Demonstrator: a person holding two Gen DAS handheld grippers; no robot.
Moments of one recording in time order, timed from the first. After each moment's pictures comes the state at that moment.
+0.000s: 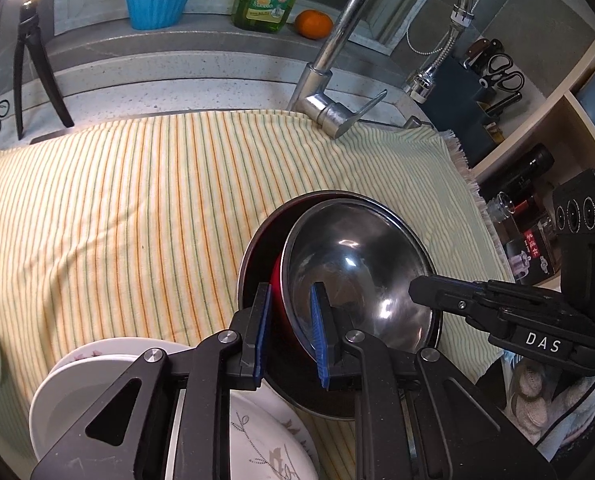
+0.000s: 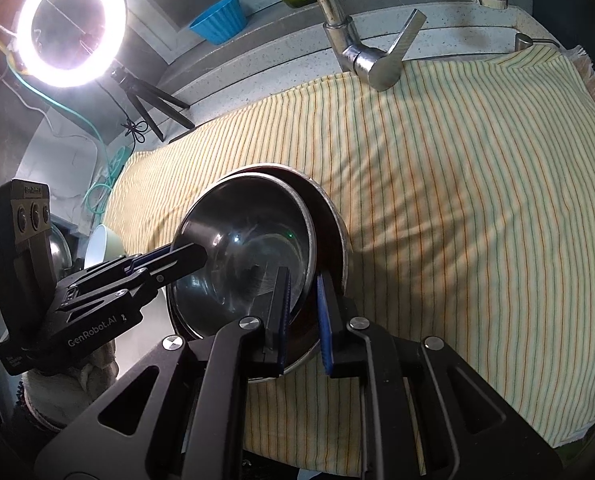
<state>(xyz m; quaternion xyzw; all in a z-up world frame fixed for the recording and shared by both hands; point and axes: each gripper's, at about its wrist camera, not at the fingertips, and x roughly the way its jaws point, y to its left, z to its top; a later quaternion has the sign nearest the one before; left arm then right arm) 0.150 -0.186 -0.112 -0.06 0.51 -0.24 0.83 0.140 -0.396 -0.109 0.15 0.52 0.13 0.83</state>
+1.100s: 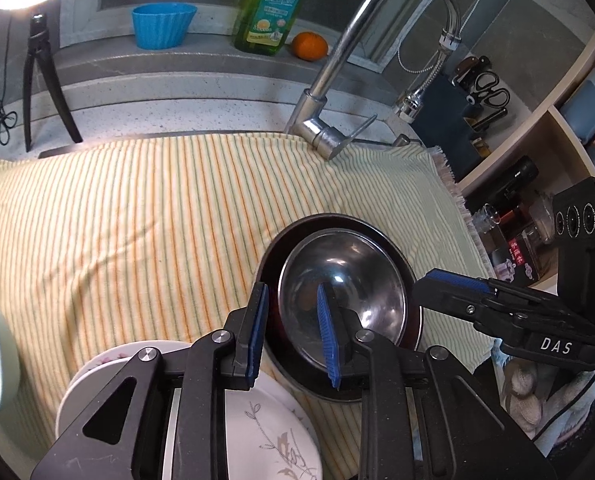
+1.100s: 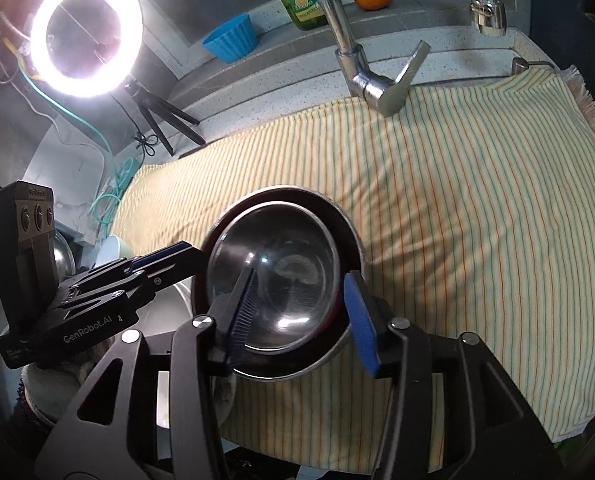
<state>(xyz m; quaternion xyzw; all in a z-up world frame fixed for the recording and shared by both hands) 0.144 -0.163 -0.090 -0.07 0.48 -0.25 0.84 0.130 -0.386 -0.080 0.15 0.49 0.13 0.85</state>
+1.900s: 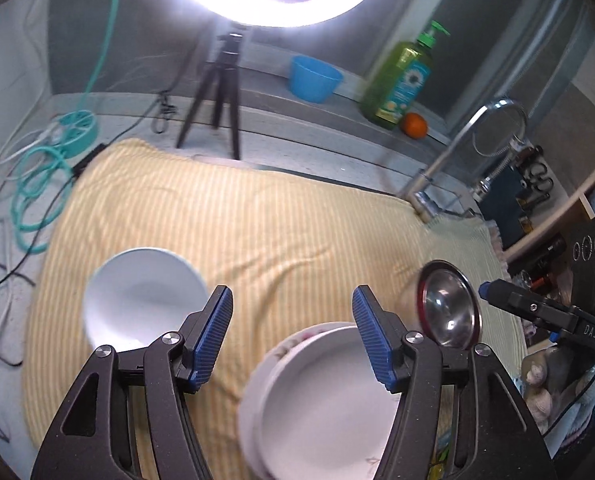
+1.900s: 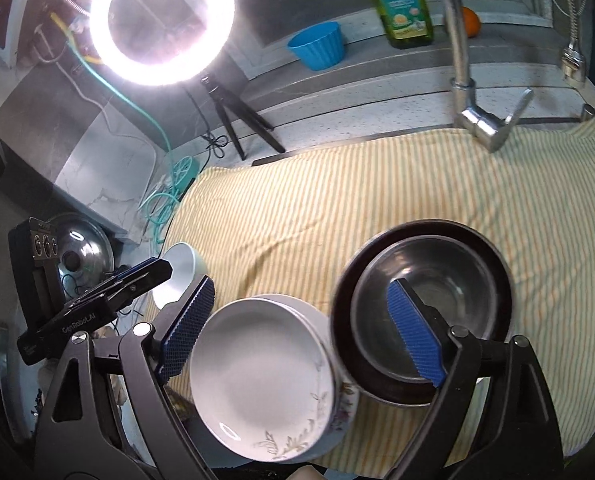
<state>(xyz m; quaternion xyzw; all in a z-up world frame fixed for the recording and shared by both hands) 0.114 -0.003 -0.065 -0.14 0.44 -0.12 0.88 0.139 -0.282 -0.045 0.14 0.46 0.20 0.85</state>
